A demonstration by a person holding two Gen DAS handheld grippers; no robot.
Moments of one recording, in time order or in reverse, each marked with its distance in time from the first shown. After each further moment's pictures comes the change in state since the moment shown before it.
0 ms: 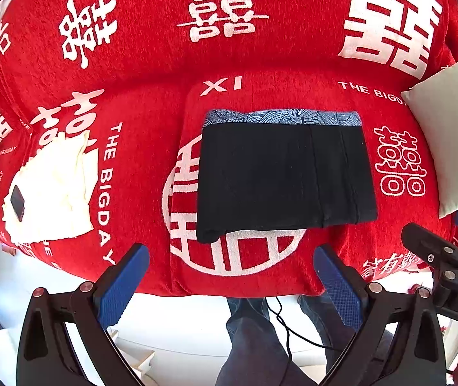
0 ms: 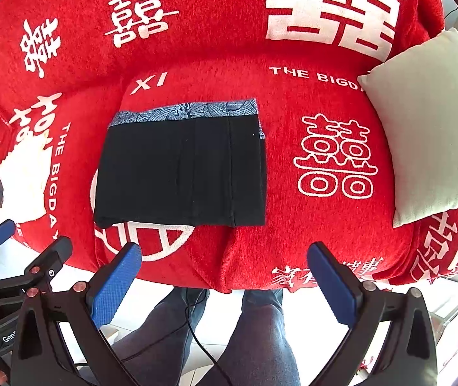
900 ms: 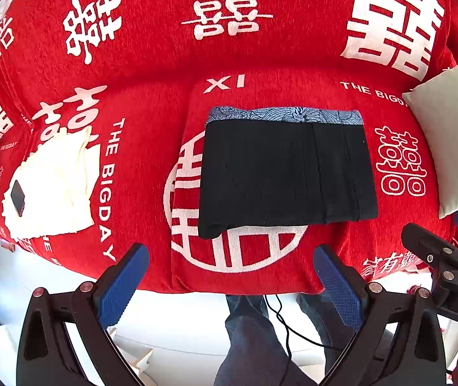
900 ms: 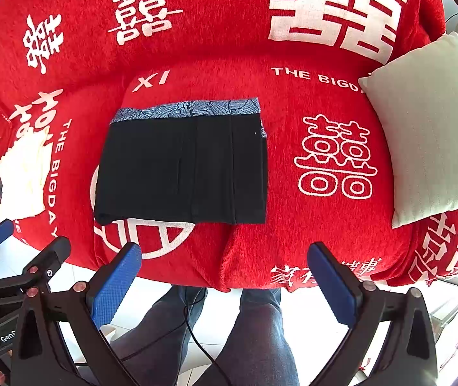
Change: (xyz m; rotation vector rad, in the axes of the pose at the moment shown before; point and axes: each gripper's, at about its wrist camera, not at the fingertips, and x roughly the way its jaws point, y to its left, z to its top) left arm -0.001 0.004 -0.004 -0.007 0.001 0.000; right arm -0.001 0.004 -0.004 -0.004 -0.004 -0.004
